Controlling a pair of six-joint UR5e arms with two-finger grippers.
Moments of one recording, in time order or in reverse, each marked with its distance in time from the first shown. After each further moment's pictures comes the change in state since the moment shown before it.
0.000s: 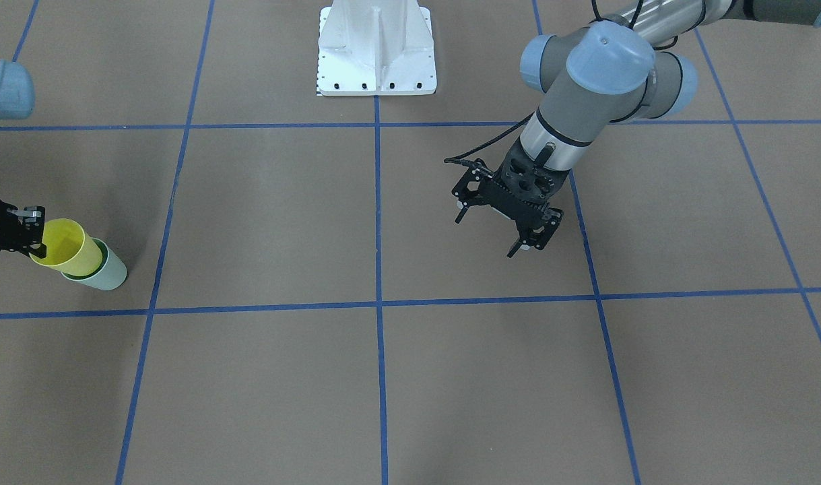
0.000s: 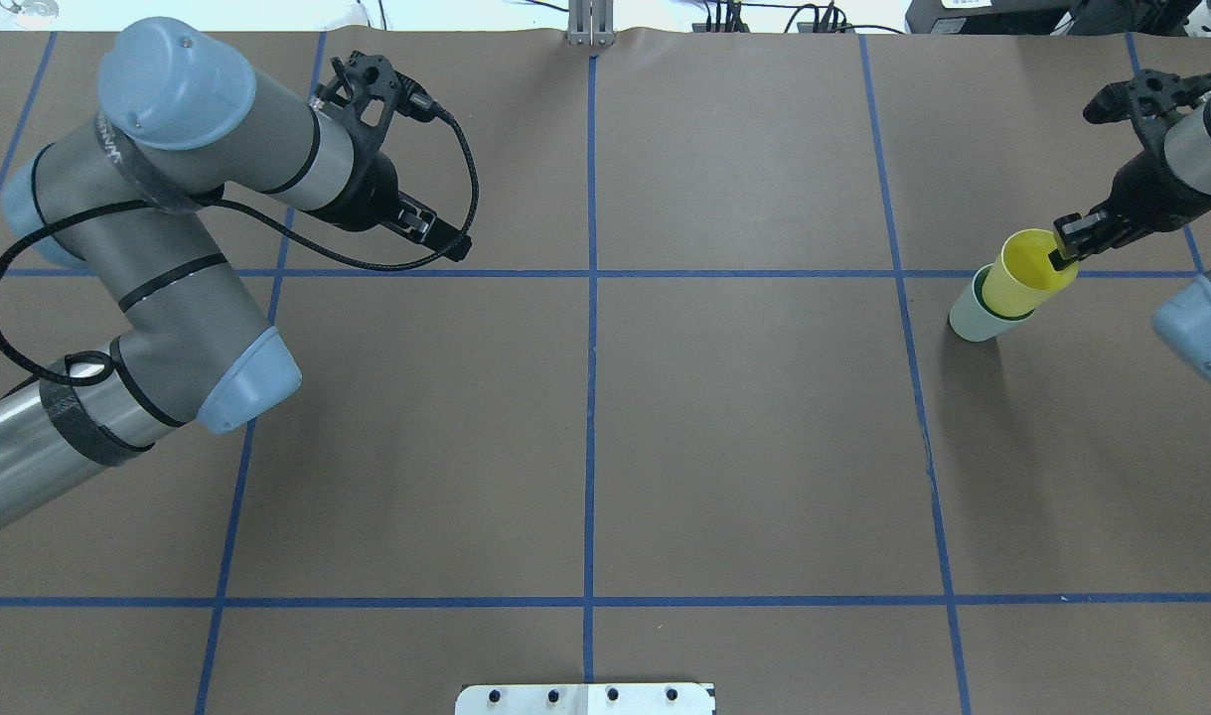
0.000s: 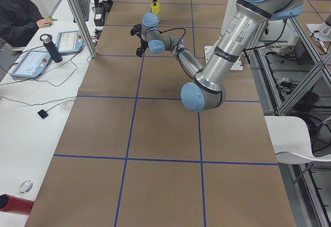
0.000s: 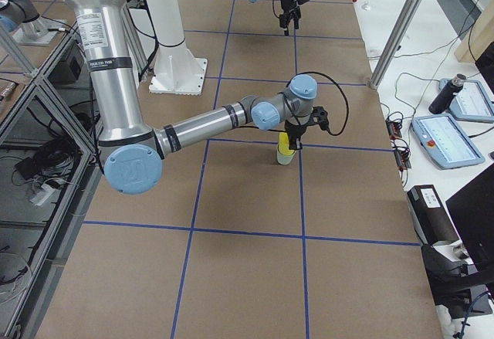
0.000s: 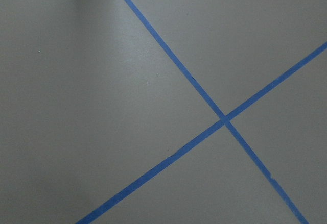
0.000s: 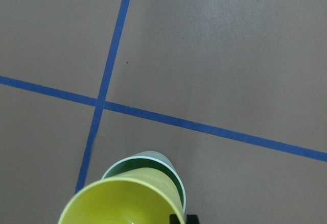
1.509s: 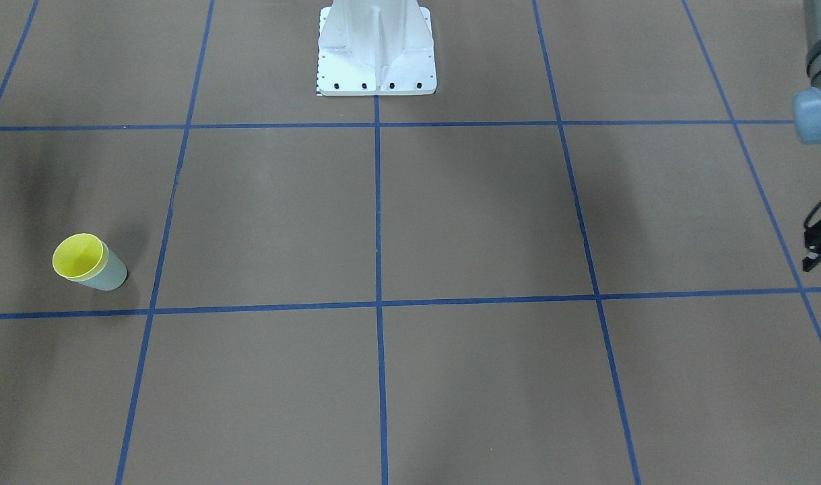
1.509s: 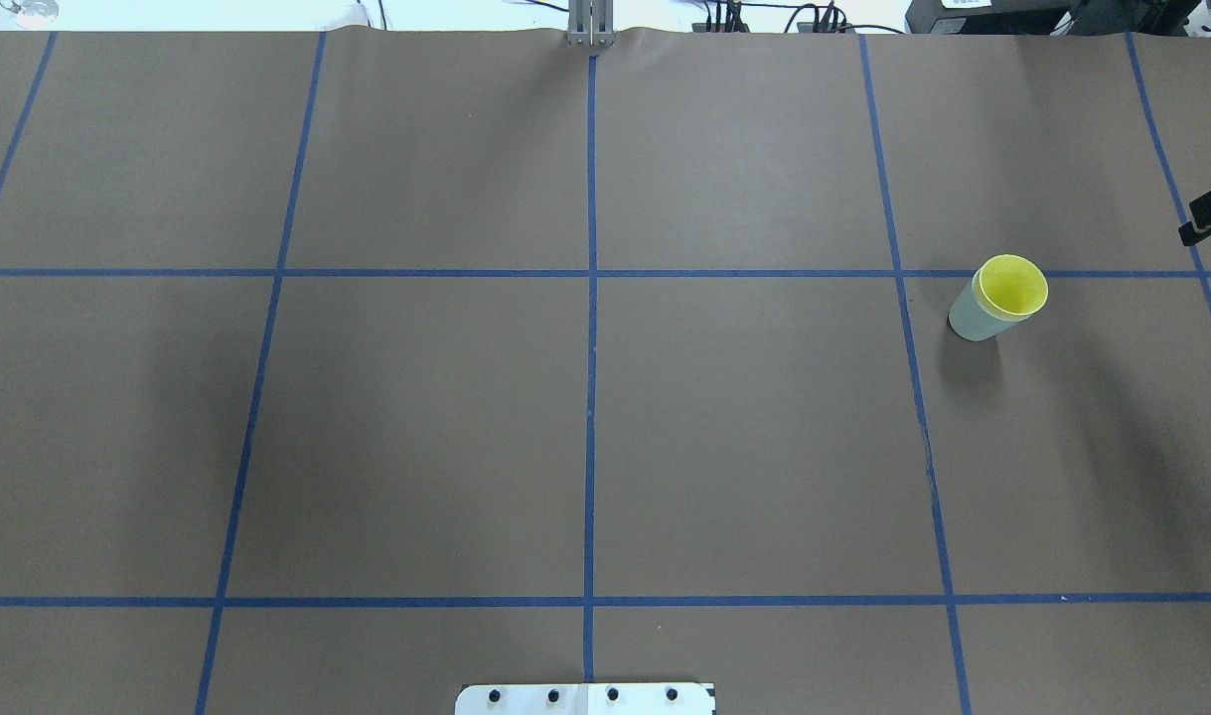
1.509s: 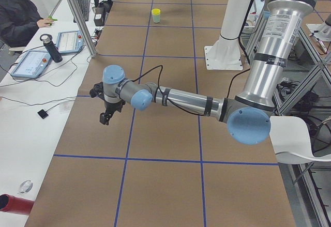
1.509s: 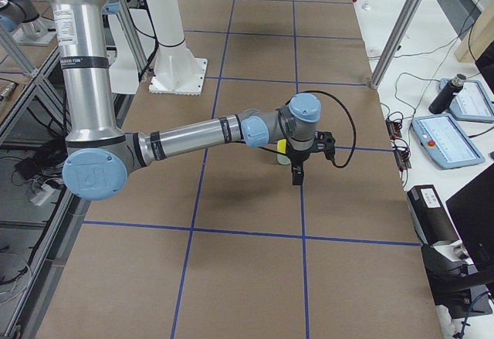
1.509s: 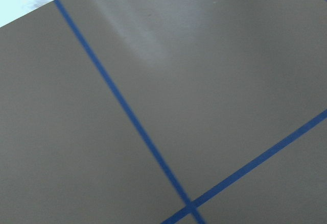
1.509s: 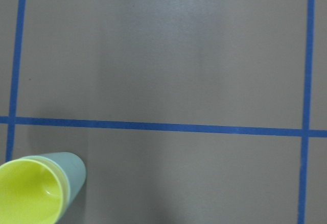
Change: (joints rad) left arm -0.617 0.331 0.228 0.057 -0.202 0.639; right arm 0.229 -0.106 0.003 -0.083 0.011 -0.121
